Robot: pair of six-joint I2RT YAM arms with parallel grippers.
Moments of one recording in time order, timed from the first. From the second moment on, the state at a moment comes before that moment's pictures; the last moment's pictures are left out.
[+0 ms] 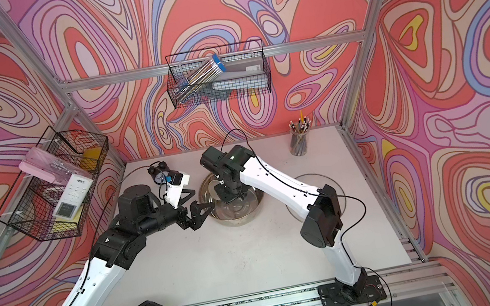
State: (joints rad) left arm -0.45 1.00 1.05 -0.52 0.44 -0.02; right arm 0.82 2.05 2.16 -1.40 0.04 0.31
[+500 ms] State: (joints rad) left arm -0.45 0.97 1.03 -0.52 0.46 -0.02; right arm 0.86 1.78 1.83 -1.41 0.11 0.42
